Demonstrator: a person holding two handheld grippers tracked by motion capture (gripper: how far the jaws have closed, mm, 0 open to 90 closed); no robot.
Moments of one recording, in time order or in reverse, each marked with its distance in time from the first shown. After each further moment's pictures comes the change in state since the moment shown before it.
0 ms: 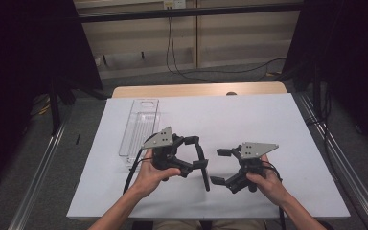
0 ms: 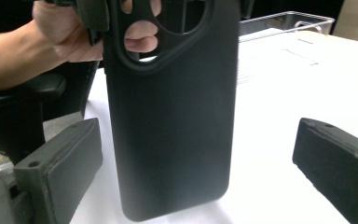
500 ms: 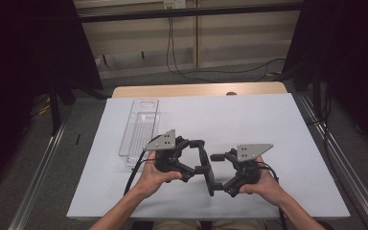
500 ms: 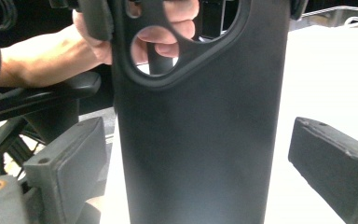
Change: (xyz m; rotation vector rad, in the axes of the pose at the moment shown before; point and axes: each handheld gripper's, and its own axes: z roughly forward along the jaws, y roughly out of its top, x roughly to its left) left arm -0.004 -0.003 0.007 -0.022 -0.113 0.019; right arm 0.006 0.001 0.009 0.006 0.133 -0.004
